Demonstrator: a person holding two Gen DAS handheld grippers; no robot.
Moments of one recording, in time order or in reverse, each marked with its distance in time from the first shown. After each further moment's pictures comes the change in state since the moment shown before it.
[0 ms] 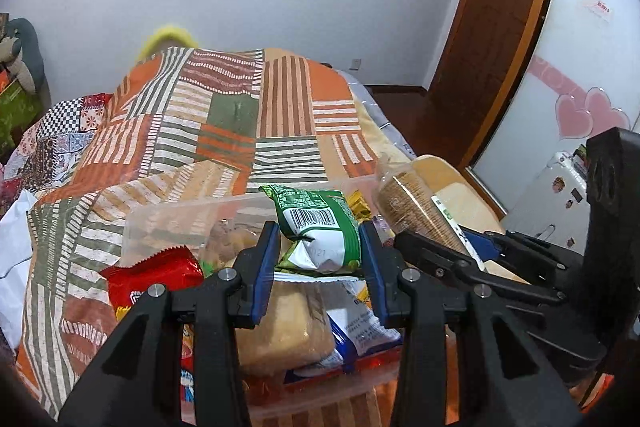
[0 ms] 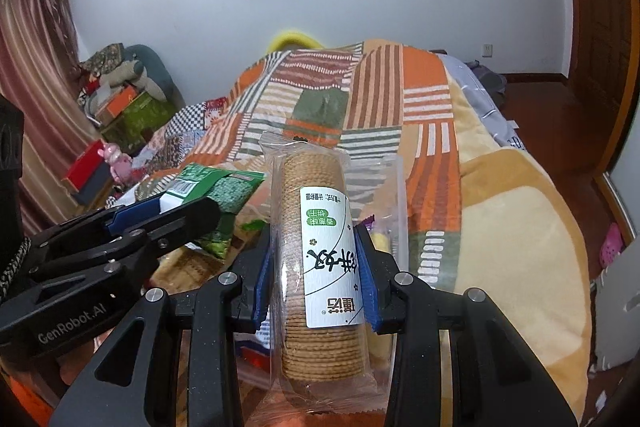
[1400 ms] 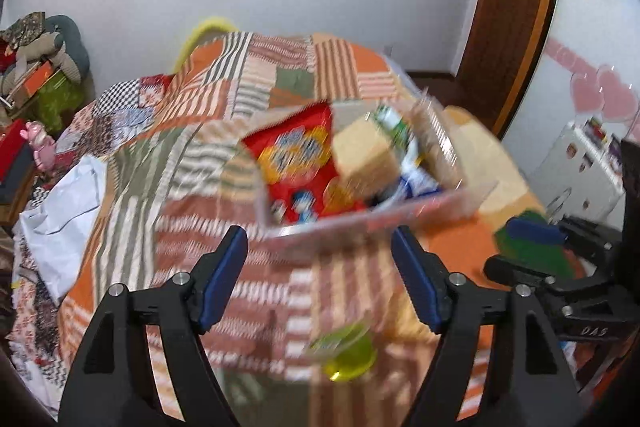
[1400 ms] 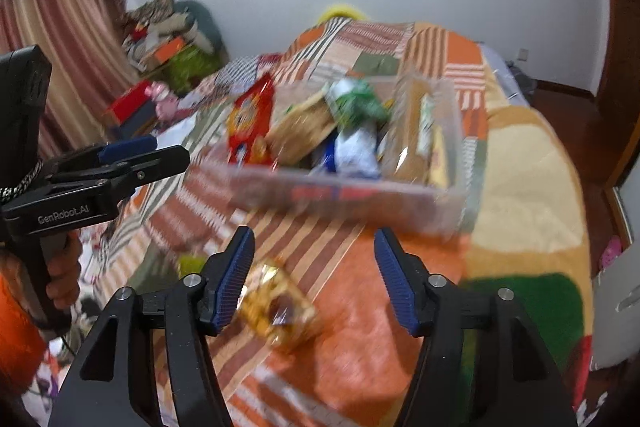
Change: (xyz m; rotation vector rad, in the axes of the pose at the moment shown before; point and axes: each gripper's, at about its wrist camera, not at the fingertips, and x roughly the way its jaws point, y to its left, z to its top) left arm -0.128 0.038 -0.098 0.012 0.049 0.137; right arm -0.062 0.050 -0.082 -0.150 0.102 0.093
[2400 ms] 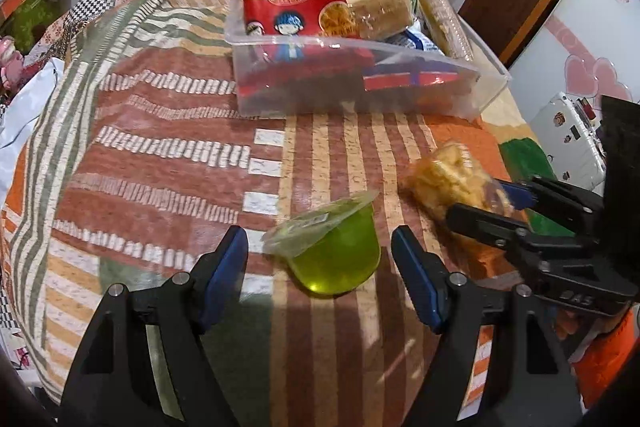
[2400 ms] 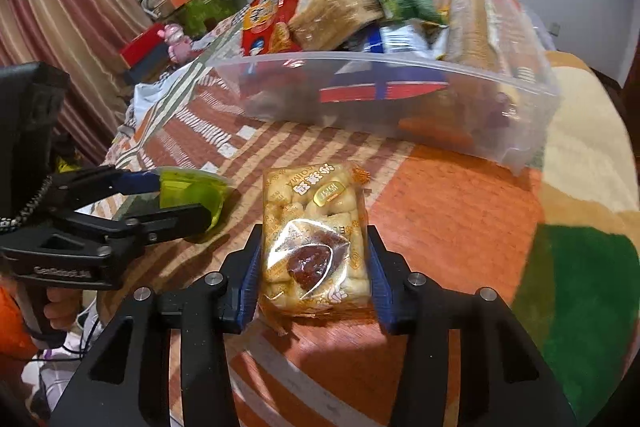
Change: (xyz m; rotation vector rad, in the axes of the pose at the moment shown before) left arm 0.058 0.003 -0.078 -0.114 0.236 -0.138; right arm 0.046 0.006 -0.034 -0.037 0.152 0.054
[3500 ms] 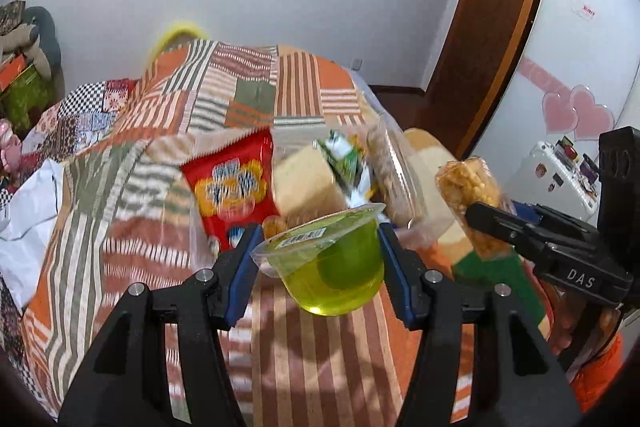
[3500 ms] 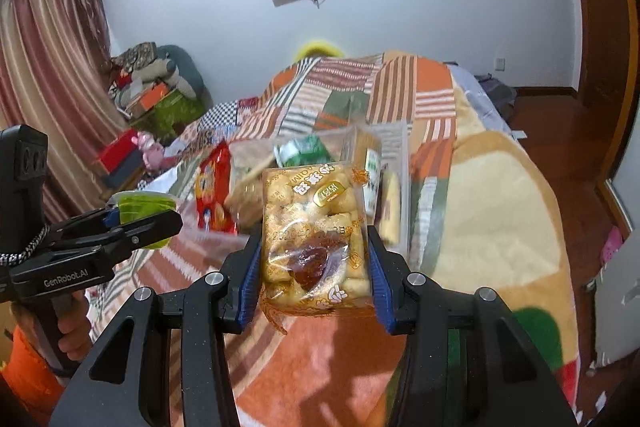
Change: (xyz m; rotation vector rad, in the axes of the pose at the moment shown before) left arm -0.058 -0.044 0.097 0.100 -0.294 -0.020; right arm -0.071 -0.044 0.054 0.137 -0.311 -0.076
